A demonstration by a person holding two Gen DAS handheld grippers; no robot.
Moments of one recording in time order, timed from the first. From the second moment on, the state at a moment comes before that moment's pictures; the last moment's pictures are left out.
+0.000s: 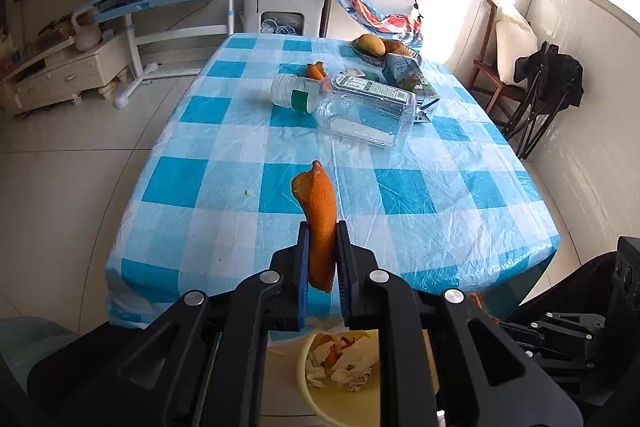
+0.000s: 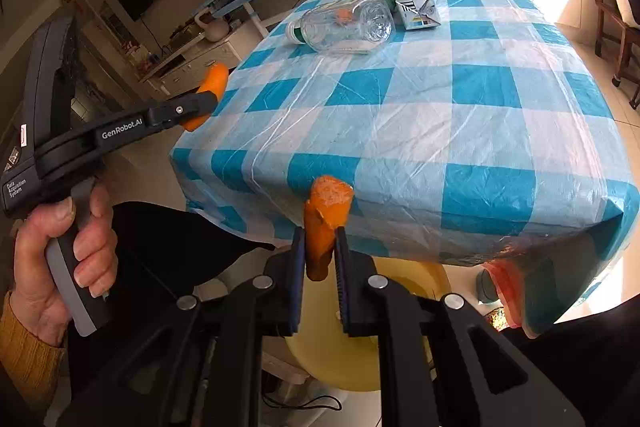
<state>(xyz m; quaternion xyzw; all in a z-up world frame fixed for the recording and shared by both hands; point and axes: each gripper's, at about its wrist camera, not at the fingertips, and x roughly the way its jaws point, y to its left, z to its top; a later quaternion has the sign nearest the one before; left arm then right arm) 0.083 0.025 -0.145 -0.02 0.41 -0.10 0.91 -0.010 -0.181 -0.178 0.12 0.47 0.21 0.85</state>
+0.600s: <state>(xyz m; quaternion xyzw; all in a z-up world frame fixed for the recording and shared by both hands) 0.060 0.017 -0.131 0.00 0.40 -0.10 0.91 -0.022 -0.171 -0.199 0.09 0.50 0.21 0.83</state>
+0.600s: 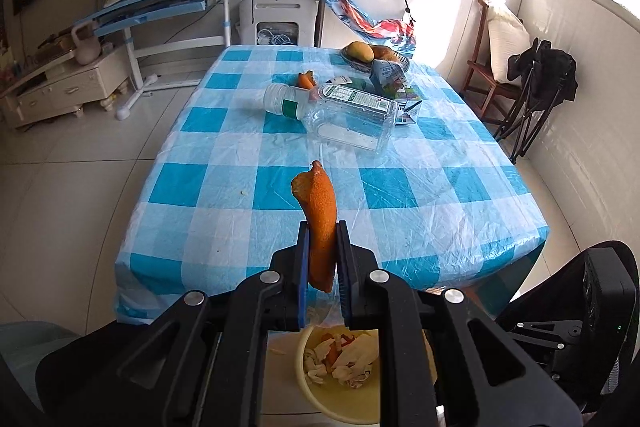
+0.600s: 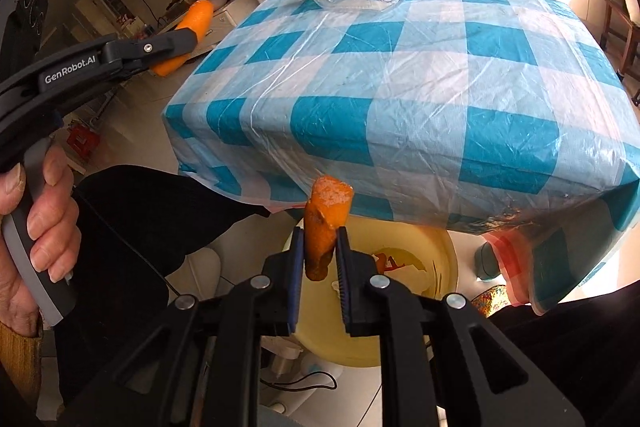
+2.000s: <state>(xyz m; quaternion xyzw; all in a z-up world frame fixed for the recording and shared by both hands) 0.205 0.039 -0.201 0.08 0.42 -0.04 0.91 0.003 -0.212 -0.195 0.19 0.44 0.13 0.87</state>
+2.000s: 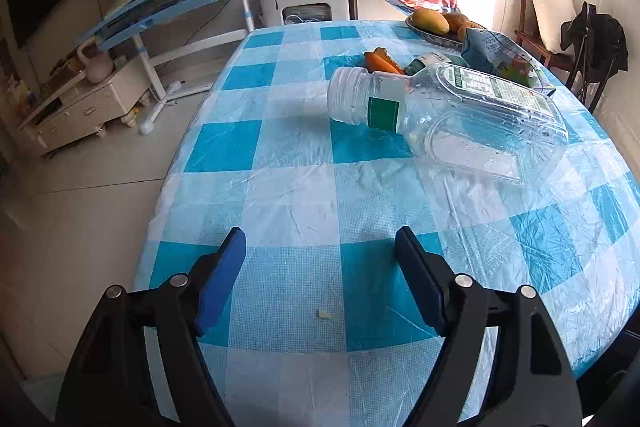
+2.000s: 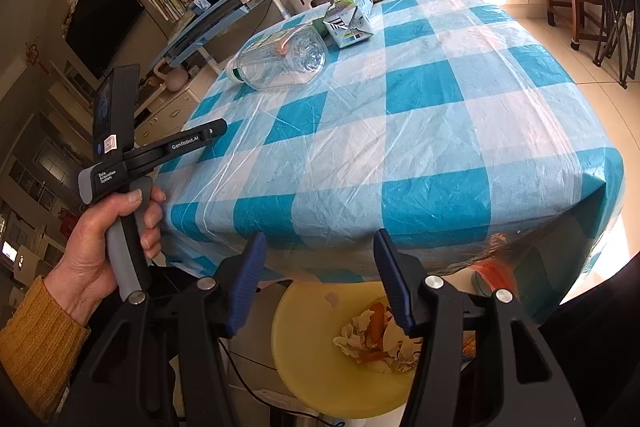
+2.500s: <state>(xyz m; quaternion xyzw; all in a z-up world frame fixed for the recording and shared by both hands) 0.265 0.018 -0.206 0.11 0.44 -0.07 0.89 0.005 -0.196 -0.216 0.20 0.47 0.14 0.85</state>
